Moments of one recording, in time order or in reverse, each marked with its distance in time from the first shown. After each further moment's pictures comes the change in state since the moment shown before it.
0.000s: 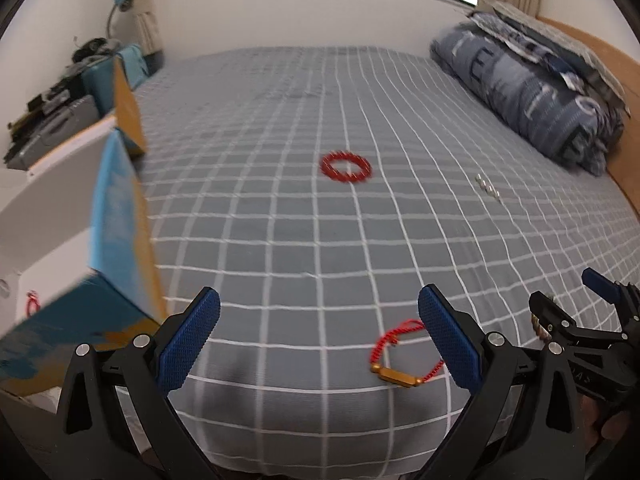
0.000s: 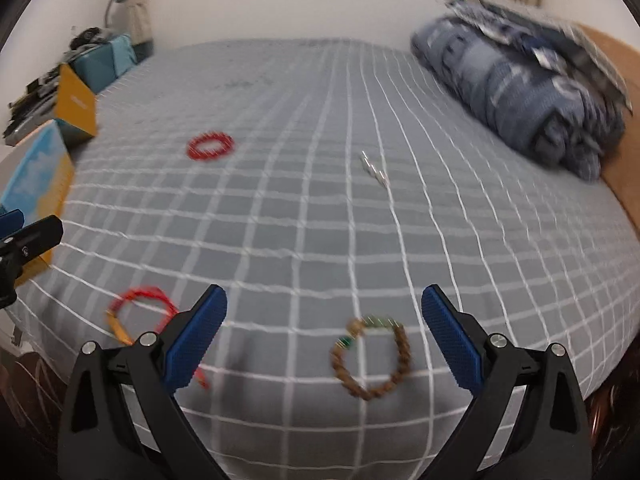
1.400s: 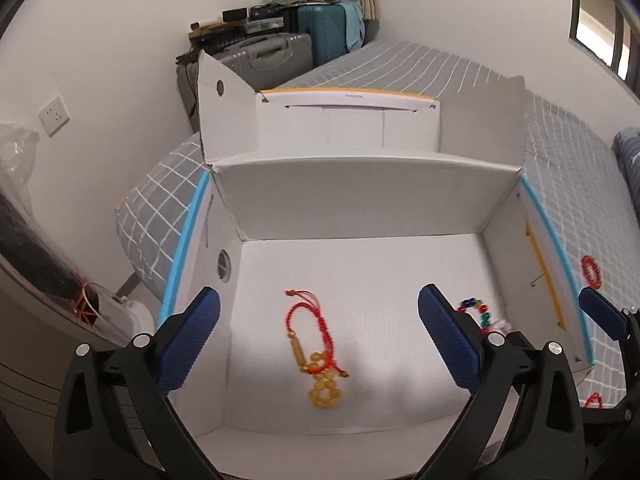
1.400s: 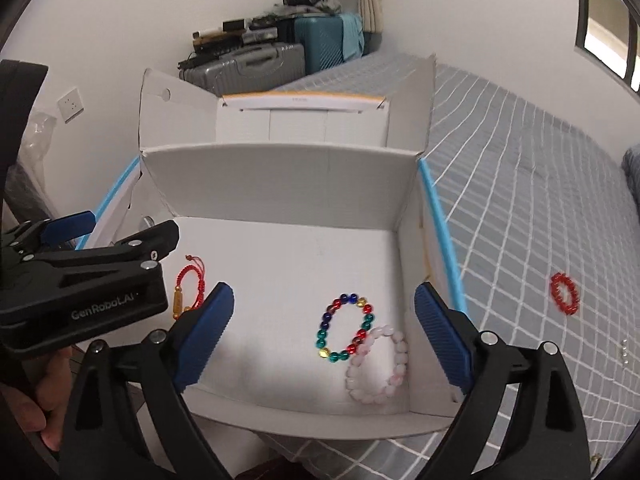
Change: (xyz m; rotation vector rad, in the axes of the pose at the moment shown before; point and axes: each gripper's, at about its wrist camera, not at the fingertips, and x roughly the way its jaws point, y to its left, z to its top) left arm -0.089 0.342 0.013 -0.421 0.058 0.413; right arm -0.078 0.417 0.094 -0.431 -0.060 0.476
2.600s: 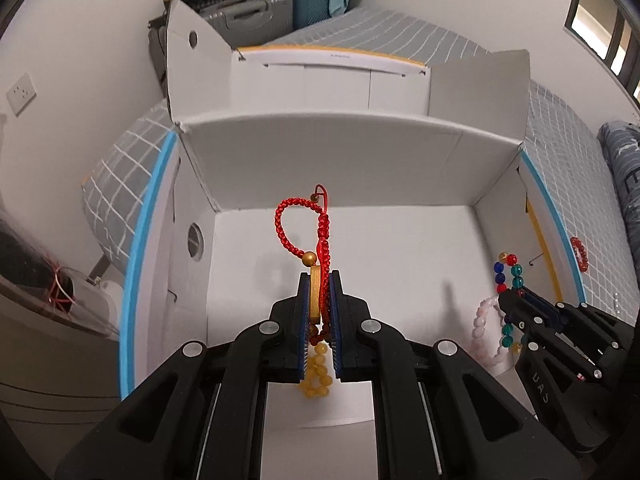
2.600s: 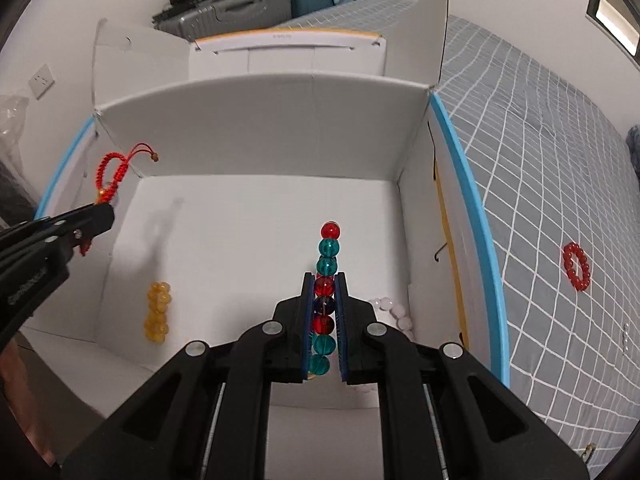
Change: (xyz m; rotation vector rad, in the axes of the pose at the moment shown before) left arm 0.032 0.014 -0.003 0.004 0.144 -0.104; right arm 0.064 -0.004 -0.001 0.020 0.235 -0.033
